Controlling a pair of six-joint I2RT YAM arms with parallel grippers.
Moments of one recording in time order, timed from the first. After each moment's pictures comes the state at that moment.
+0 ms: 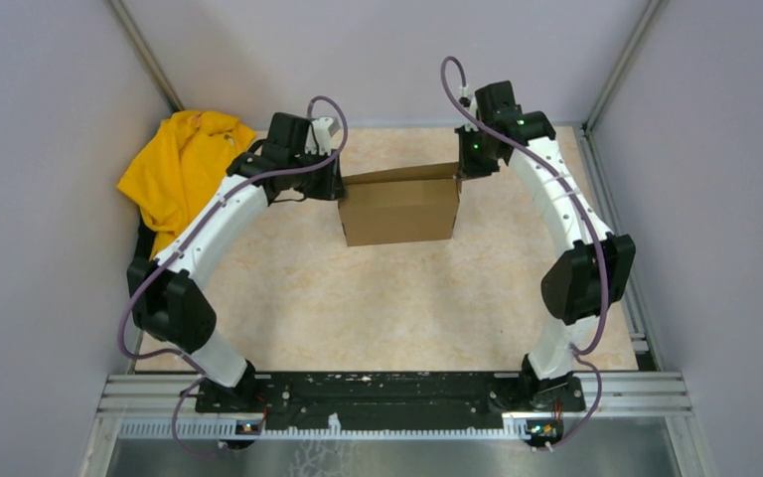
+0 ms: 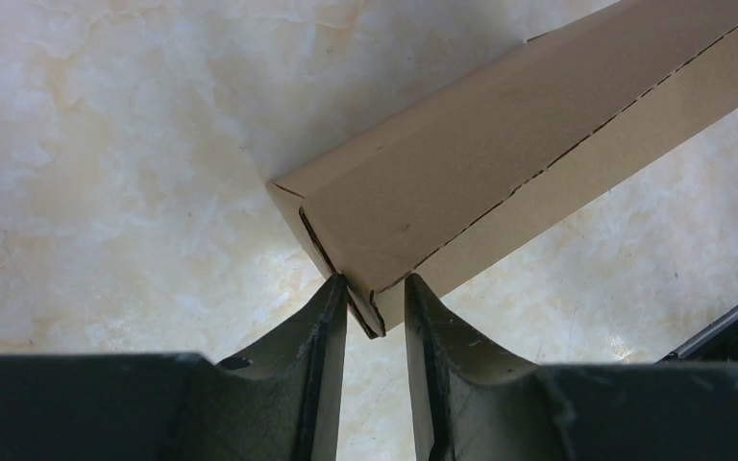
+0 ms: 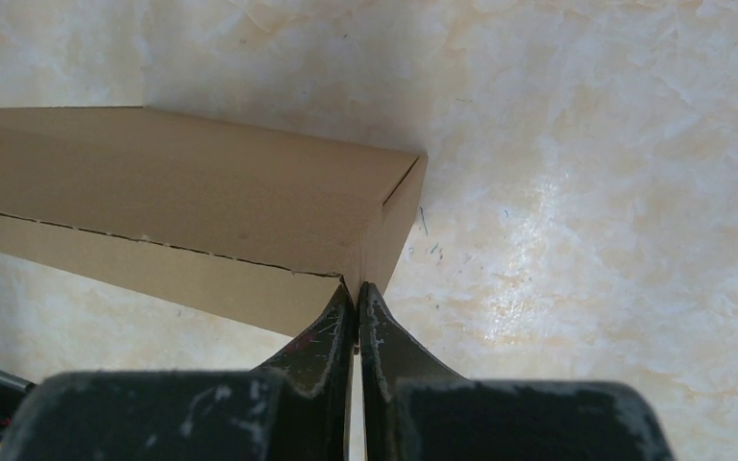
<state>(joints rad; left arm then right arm) -0.42 1.63 1.54 -0.67 0.24 -0.19 0.30 1.76 1.84 -1.00 -0.13 0.16</state>
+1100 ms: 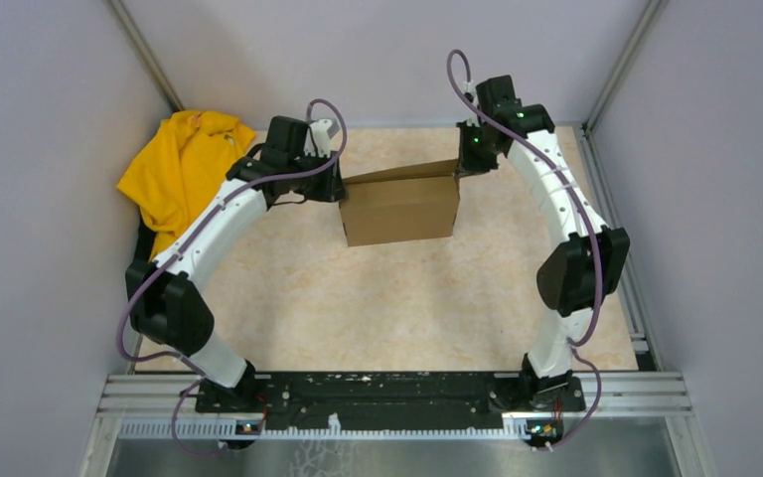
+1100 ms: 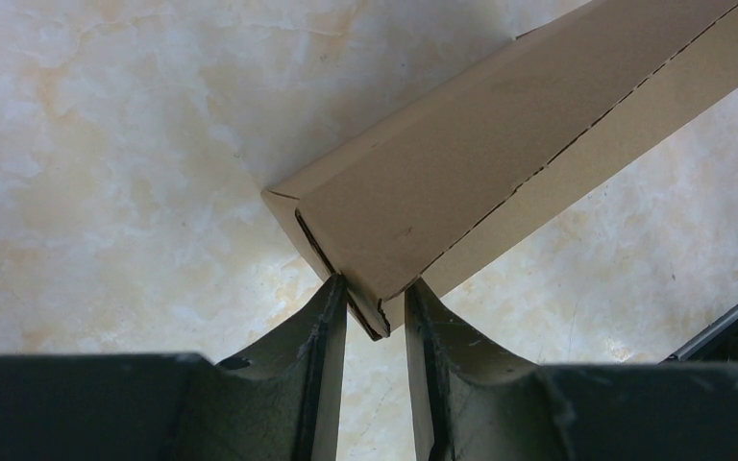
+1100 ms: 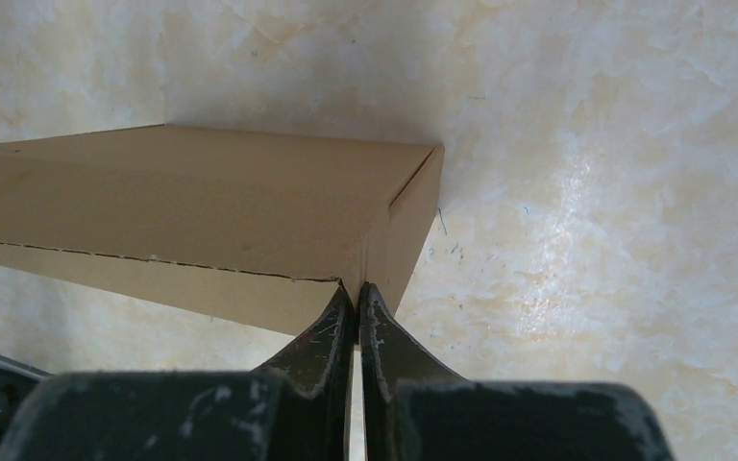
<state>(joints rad) -0.41 1.61 1.48 -0.61 0.26 -0.19 0.29 1.83 1.93 -1.07 -0.16 0.23</state>
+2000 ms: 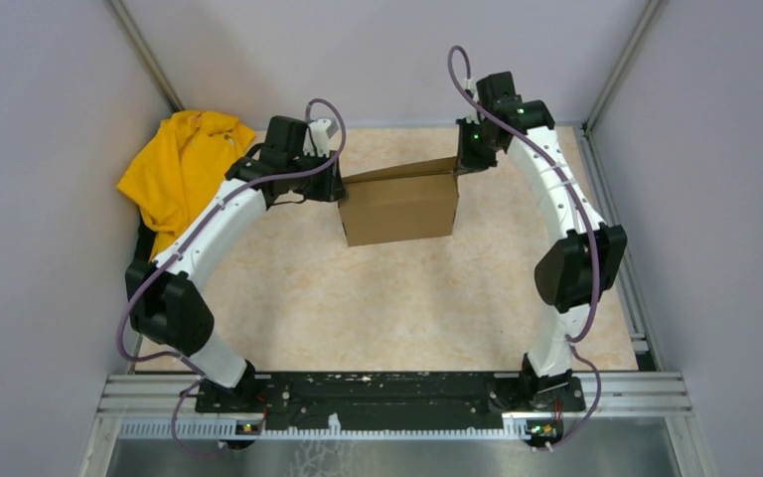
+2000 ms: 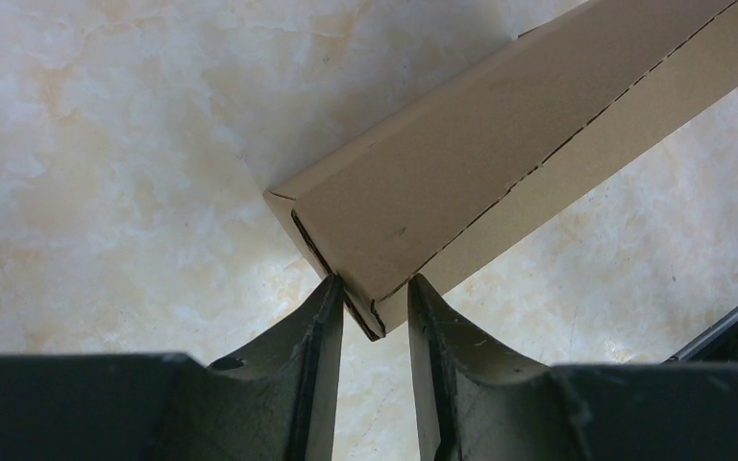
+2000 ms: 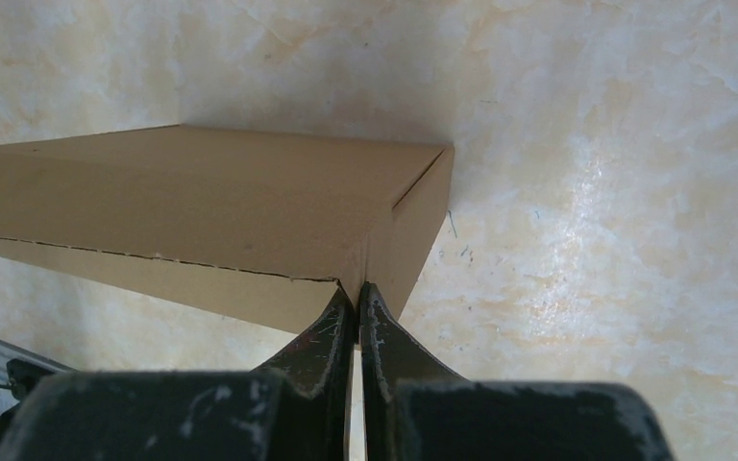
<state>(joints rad) -0.41 1.61 1.48 -0.61 0.26 -0.19 0.28 1.86 1.98 -1.09 -0.19 0.24</state>
